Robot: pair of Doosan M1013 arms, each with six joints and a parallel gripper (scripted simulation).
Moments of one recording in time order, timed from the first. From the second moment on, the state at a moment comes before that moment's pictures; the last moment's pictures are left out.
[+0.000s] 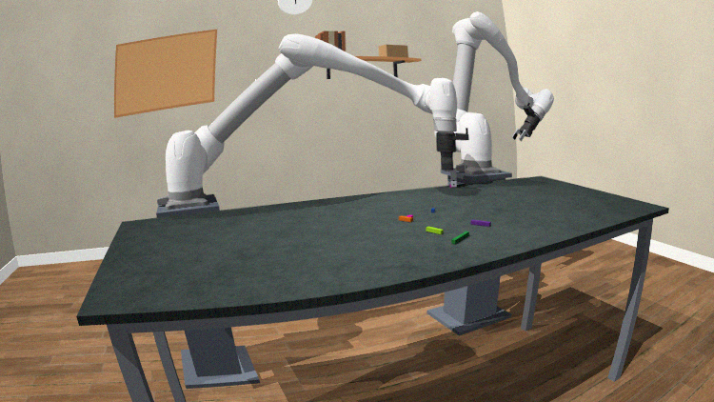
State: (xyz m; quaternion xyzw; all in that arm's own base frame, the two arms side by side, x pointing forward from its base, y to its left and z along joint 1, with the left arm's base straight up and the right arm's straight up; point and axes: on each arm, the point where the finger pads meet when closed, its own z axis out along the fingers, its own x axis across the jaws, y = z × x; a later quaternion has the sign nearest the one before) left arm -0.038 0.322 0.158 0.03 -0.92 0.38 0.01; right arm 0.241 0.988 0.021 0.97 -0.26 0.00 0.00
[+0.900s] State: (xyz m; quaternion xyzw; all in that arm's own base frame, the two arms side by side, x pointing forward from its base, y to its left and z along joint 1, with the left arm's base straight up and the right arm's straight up) left arm -0.038 0.322 0.158 0.03 -0.92 0.38 0.01; right arm 0.241 0.988 0.111 0.97 -0.26 0.00 0.00
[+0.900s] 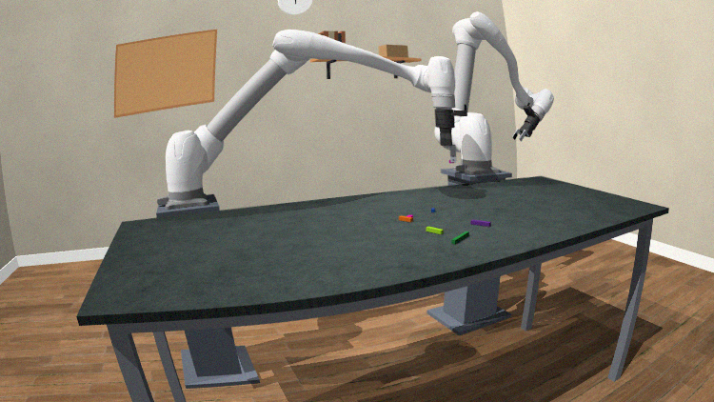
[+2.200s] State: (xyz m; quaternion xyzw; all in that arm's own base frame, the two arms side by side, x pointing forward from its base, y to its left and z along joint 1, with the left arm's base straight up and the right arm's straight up) left arm -0.038 0.322 0.158 0.03 -0.92 0.38 0.01; right arm 0.447 0.863 0.121 0.95 -0.30 0.00 0.00
